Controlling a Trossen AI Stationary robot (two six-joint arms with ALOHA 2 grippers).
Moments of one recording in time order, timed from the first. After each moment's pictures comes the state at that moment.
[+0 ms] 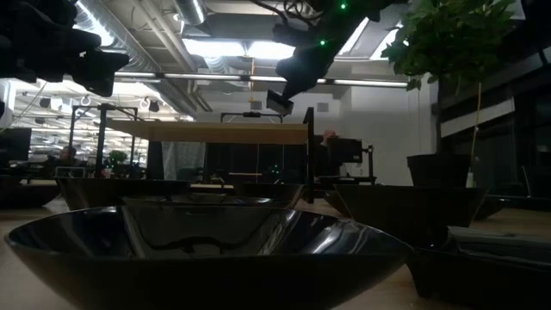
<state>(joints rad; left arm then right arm) -0.22 0.01 0.01 0.03 -0.08 -0.04 -0.14 1.72 1.39 -0.35 0.64 -0.27</state>
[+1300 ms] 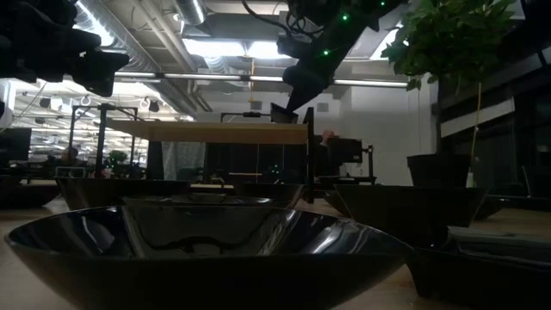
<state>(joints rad) -0.22 0.01 0.01 0.03 -0.09 -0.04 -0.21 1.72 1.39 -0.42 0.48 -0.24</state>
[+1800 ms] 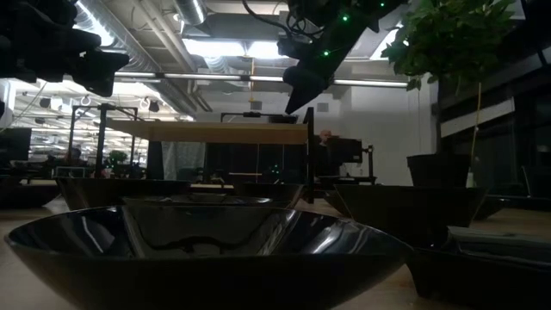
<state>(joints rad) -0.22 0.01 0.01 0.03 -0.09 -0.04 -0.21 1.72 1.39 -0.42 0.48 -0.24</state>
